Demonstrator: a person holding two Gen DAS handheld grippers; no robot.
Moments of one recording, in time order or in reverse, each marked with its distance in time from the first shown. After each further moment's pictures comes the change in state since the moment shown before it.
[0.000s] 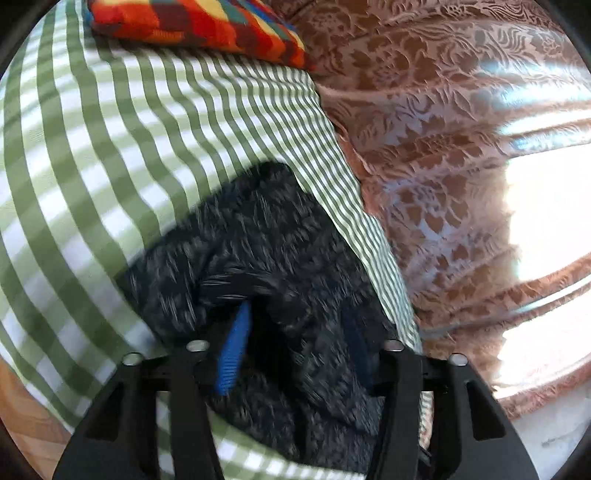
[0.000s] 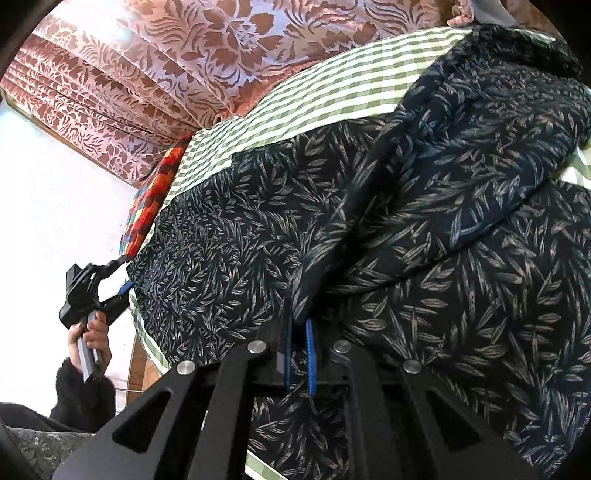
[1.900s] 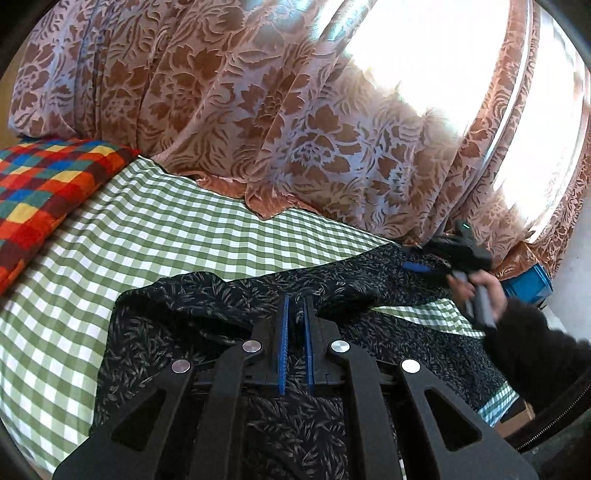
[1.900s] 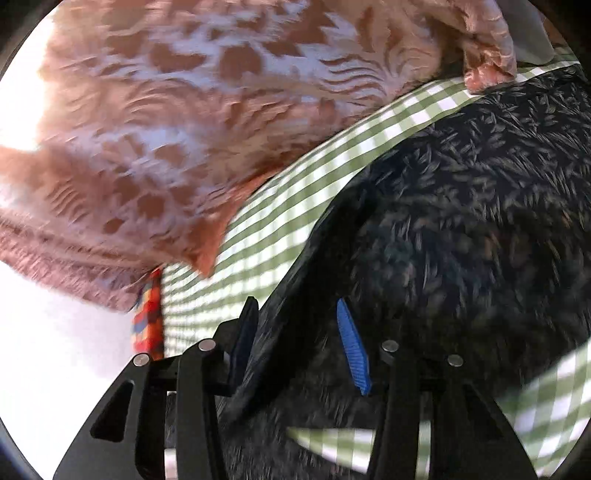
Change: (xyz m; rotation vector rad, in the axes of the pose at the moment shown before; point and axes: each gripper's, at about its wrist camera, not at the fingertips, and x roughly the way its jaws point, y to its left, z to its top) left arm -0.003 -0.133 -0.023 0.736 -0.027 -0.079; right arm 0.050 -0.059 0.233 0.362 -0.115 -0.018
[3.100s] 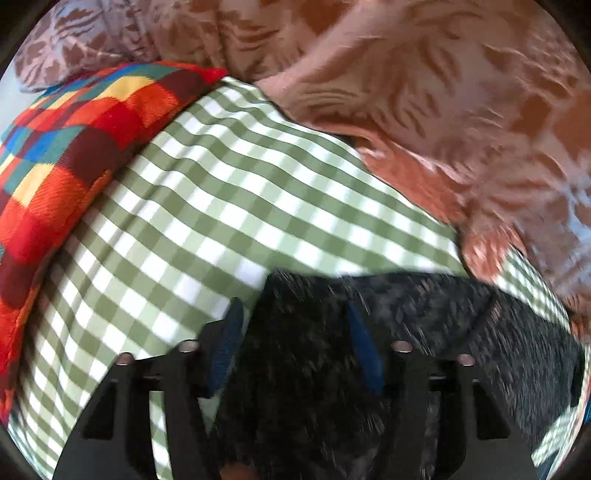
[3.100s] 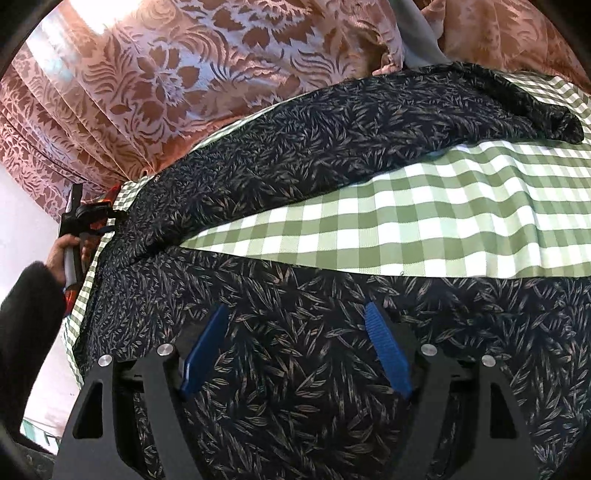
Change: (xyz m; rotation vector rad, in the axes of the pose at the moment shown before) left arm 0.235 0.170 0.122 -0.271 0.342 0.522; right arm -0.089 -0.051 -0.175 -0.307 -0.093 -0.238
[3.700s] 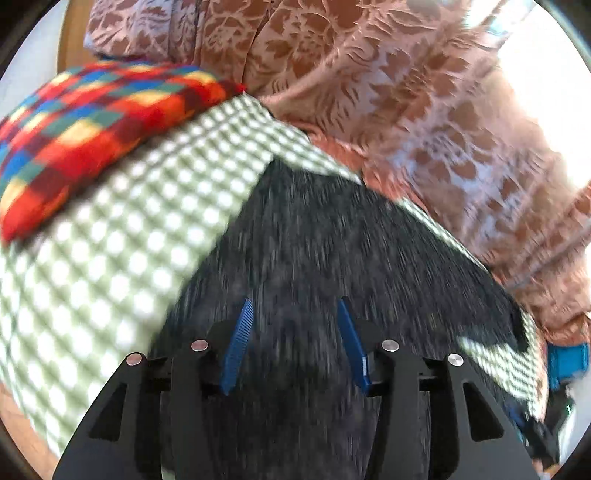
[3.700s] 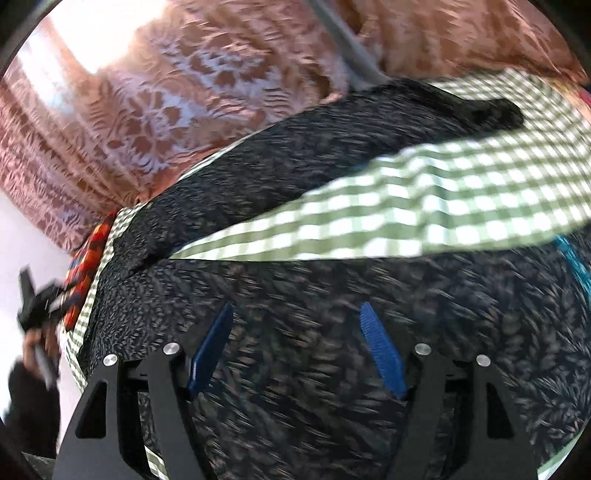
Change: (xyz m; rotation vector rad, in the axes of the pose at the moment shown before) left arm -0.135 0.036 -0.159 -0.039 -0.148 -0.235; right arm -0.060 -0.034 -0.022 0.045 -0.102 -0.017
